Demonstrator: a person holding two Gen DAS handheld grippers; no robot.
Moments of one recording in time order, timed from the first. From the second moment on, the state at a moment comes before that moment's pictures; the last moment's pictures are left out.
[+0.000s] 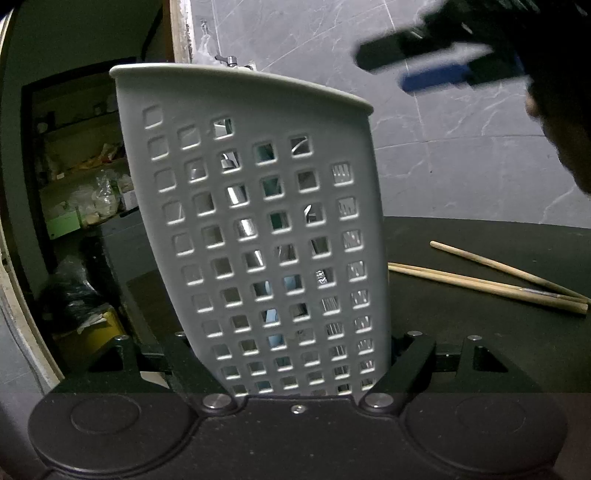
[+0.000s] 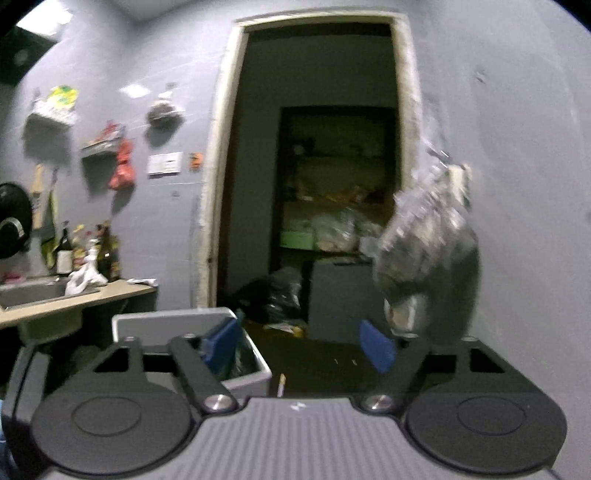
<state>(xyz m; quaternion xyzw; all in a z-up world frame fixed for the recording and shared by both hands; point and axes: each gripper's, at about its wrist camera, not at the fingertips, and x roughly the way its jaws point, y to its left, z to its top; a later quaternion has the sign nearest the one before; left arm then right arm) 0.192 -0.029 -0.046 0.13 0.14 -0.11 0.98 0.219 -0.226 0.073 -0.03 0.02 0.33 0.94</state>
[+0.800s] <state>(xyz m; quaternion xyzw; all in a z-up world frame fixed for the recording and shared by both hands) 0.195 -0.033 -0.041 0.13 0.15 -0.11 0.97 0.192 -0.271 -0.022 0.14 0.12 0.25 0.95</state>
